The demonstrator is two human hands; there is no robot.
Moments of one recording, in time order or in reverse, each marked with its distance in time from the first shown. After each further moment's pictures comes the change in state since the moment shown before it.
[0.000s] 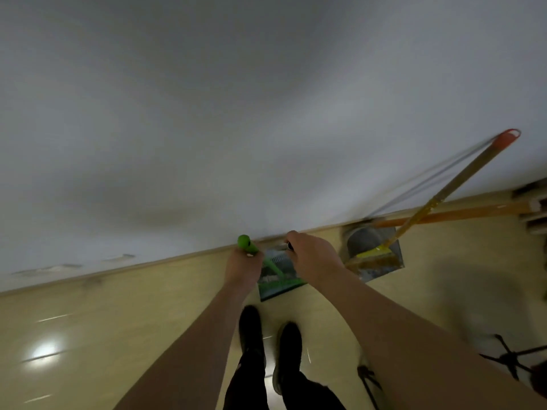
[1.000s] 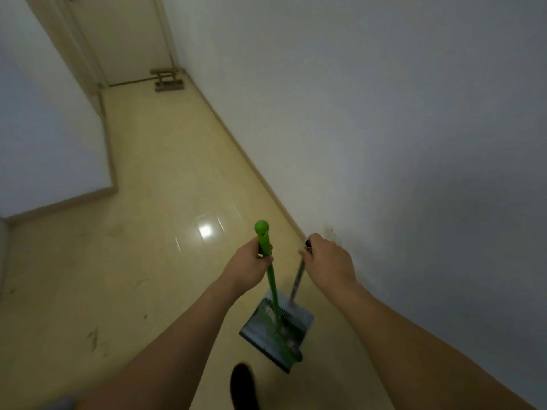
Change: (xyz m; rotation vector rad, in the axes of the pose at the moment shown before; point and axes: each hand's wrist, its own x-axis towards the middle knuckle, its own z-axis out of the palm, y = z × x) left_hand -0.352 -0.331 -0.408 -0.414 0.857 0.036; right_hand -0.206 -0.541 0.132 -0.309 0.003 -1.041
